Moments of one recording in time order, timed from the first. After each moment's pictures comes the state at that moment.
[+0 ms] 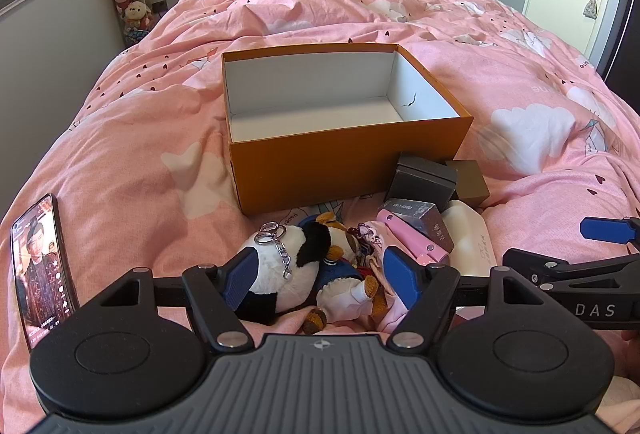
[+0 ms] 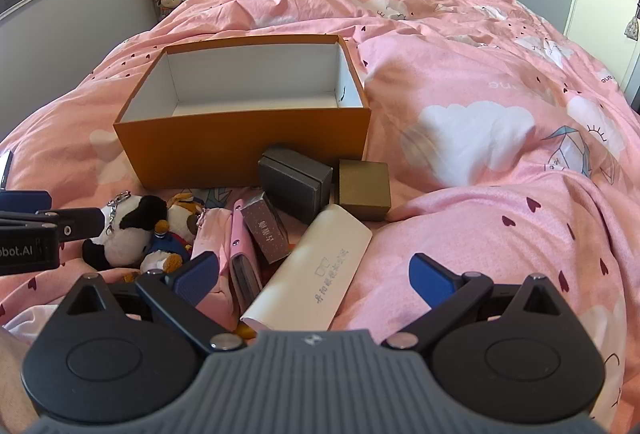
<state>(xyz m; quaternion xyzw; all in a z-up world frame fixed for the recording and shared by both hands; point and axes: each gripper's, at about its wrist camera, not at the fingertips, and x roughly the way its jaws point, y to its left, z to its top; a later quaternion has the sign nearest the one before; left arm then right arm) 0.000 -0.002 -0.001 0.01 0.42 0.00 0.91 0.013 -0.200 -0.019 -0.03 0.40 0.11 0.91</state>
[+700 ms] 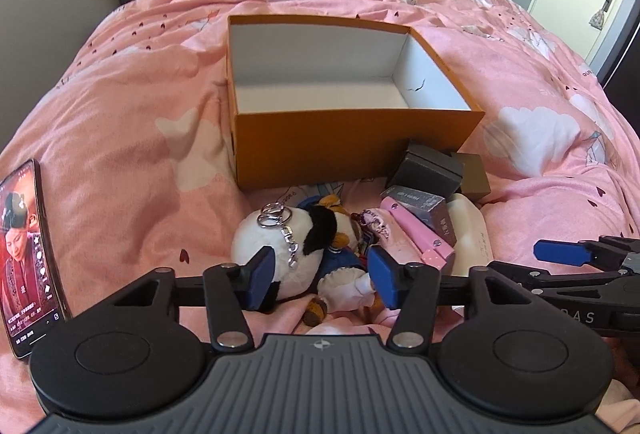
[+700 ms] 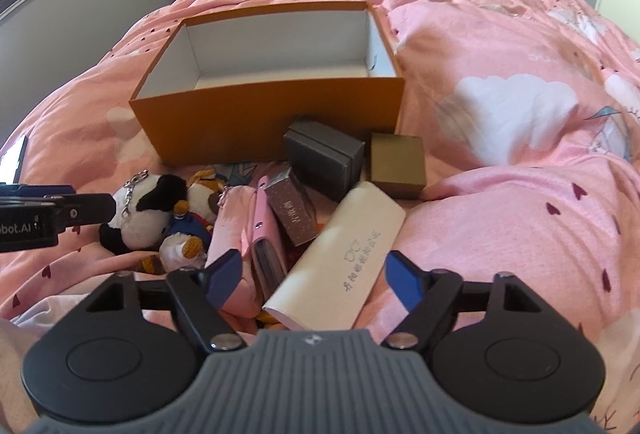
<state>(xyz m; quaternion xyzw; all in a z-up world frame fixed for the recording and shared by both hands) 0.016 0.024 -0.014 -0.05 0.47 -0.01 0.88 0.039 -0.194 -0.031 -0.01 0.46 0.17 0.87</state>
